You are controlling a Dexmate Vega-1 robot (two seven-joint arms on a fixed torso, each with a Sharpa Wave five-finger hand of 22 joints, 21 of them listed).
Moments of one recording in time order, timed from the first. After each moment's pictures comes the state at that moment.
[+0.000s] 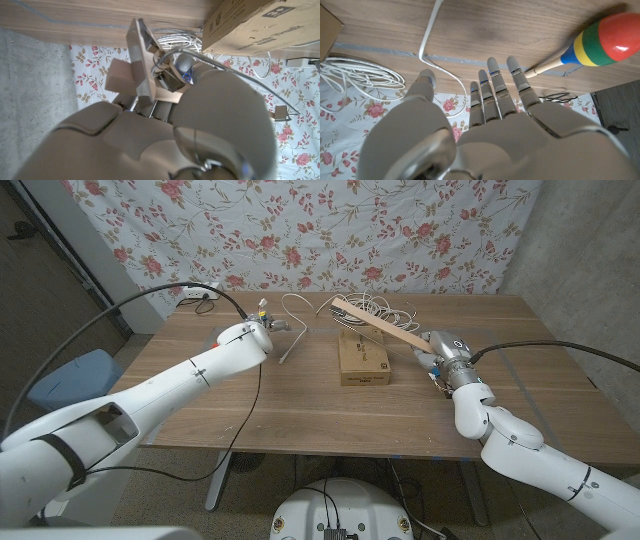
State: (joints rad) left arm 0.40 0.69 0.92 -1.78 0.04 1.10 0.22; left_hand 0.65 -0.04 0.44 -0.18 0.20 0.41 0.05 0.24 0.19 0.47 0.01 0.37 0.26 0.53 0.00 0.51 0.34 0.25 0.13 0.79 0.23; right arm -1.15 -0.91 -0.51 -2.13 -0.41 -0.58 -0.45; right_hand 1.05 0.07 0.40 0.13 0.29 0.85 -0.04 0.34 0.46 1.06 -0.12 1.07 1.09 1.06 -0.18 1.23 1.23 0.57 -0.05 1.03 0.41
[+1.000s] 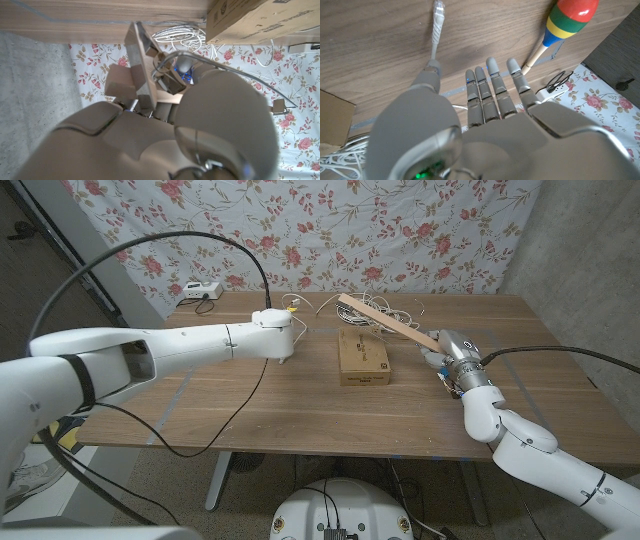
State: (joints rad) left arm -0.08 0.62 1.53 -1.70 0.14 1.33 -0.15; left_hand 0.82 -0.02 0.36 -0.16 0.21 0.61 0.06 0.25 0.20 0.50 -0.01 0.50 0.38 0.50 -0.02 0.65 0.48 0.22 0.13 0.84 0.27; right arm -1.22 -0.91 -0.41 -2.09 -0.37 -0.45 -0.50; right_hand 1.03 0.06 0.43 0.14 0.28 0.86 -0.03 0.34 0.48 1.06 -0.11 1.07 1.12 1.05 -0.17 1.28 1.23 0.54 -0.05 1.12 0.38
